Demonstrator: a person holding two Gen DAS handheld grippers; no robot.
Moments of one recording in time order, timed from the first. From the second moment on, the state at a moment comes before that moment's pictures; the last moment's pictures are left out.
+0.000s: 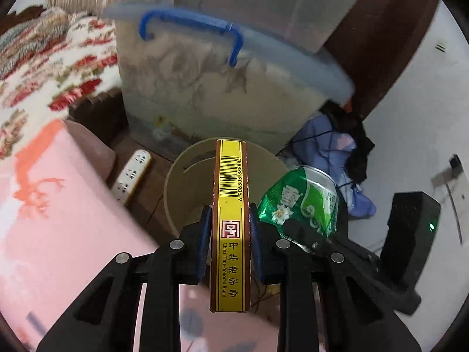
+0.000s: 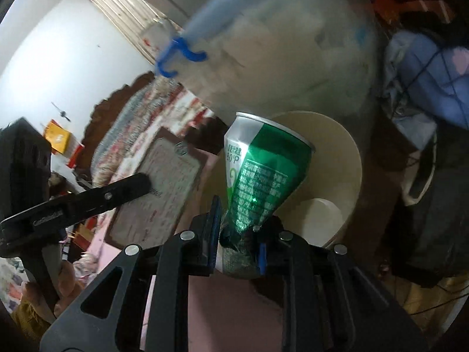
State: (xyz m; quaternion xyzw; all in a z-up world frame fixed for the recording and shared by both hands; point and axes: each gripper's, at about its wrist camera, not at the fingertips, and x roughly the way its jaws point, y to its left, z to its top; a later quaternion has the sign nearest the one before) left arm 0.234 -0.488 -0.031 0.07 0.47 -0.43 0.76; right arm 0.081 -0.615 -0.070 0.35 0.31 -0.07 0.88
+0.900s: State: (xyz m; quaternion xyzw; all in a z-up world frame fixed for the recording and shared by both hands) left arm 0.100 -0.152 0.086 0.02 0.32 -0.30 0.90; right arm -0.020 -0.513 -0.017 0.44 0.12 -0.06 0.89
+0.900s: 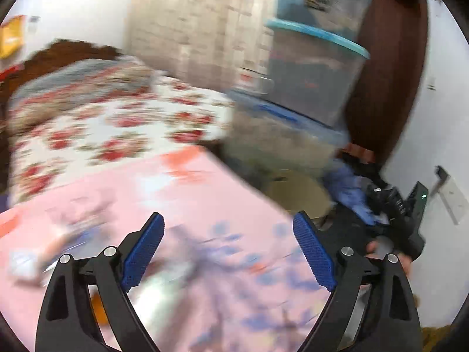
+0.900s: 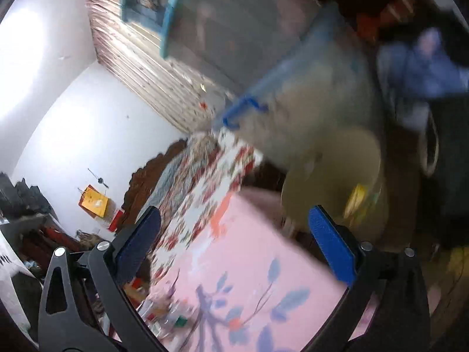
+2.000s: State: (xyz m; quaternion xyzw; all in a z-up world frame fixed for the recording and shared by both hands) left arm 0.083 -0.031 -0.011 -0.14 0.44 -0.36 0.81; right arm 0.060 -0.326 -0.085 0.36 0.36 0.12 0.85
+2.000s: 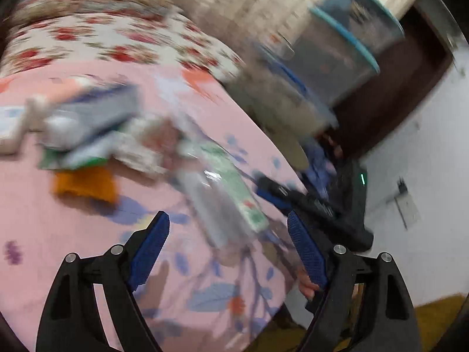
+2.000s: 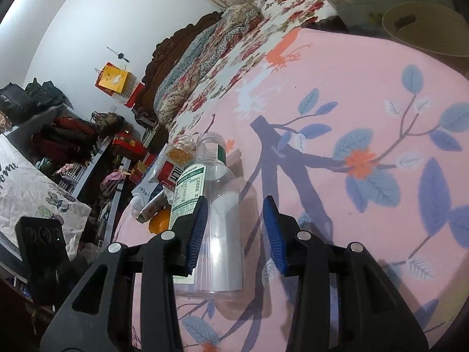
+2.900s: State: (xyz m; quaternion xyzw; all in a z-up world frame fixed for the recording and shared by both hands) left arm 0.151 0.005 -0.070 -0.07 0.47 -0.18 0.86; right arm 0.063 -0.310 -0.090 0.36 0.38 0.12 0.84
